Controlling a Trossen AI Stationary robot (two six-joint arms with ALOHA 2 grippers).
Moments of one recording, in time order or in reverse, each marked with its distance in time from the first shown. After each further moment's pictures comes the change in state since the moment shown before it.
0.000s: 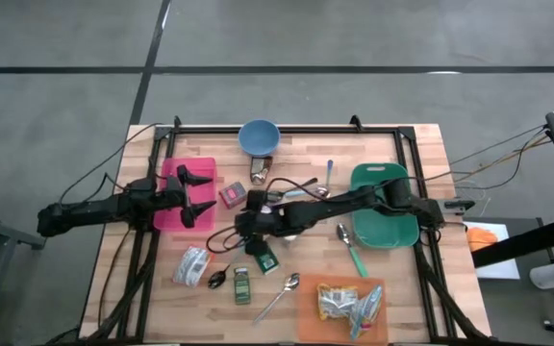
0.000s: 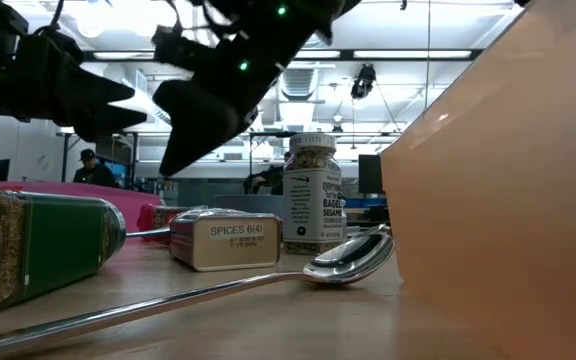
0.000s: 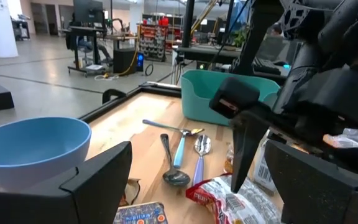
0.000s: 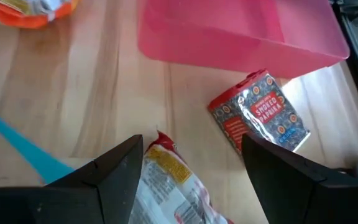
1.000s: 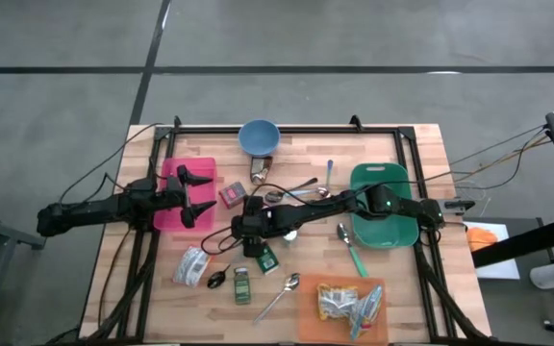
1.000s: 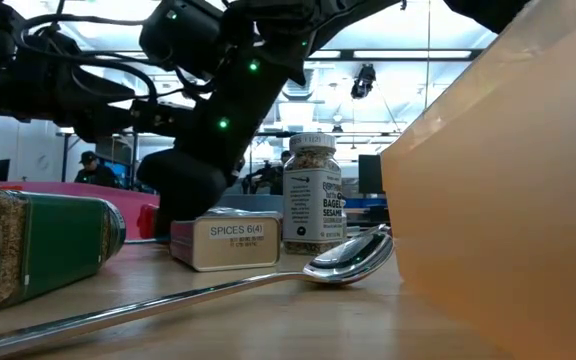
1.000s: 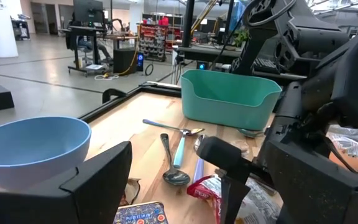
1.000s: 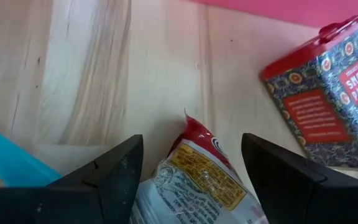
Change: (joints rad) left arm 0.000 0.001 0.000 0.000 0.000 0.000; right arm -0.025 0.175 0.147 -0.129 -0.079 0.015
